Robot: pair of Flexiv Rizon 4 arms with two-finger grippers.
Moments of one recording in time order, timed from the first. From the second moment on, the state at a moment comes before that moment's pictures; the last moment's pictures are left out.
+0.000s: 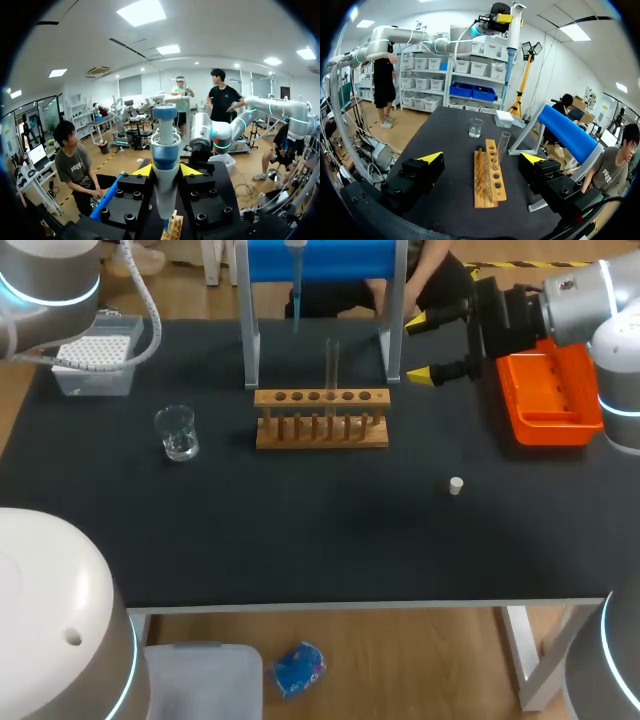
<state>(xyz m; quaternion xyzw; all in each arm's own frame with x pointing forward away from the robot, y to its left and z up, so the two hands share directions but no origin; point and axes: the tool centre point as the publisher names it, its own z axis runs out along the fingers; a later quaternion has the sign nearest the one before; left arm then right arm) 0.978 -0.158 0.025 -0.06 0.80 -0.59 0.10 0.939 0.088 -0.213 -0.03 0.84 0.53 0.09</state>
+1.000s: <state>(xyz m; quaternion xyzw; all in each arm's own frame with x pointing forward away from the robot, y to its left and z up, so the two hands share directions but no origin) 0.990 -0.214 0.011 -0.04 0.79 -0.61 0.07 0.939 0.088 -0.213 -0.03 0.84 0.53 0.09</state>
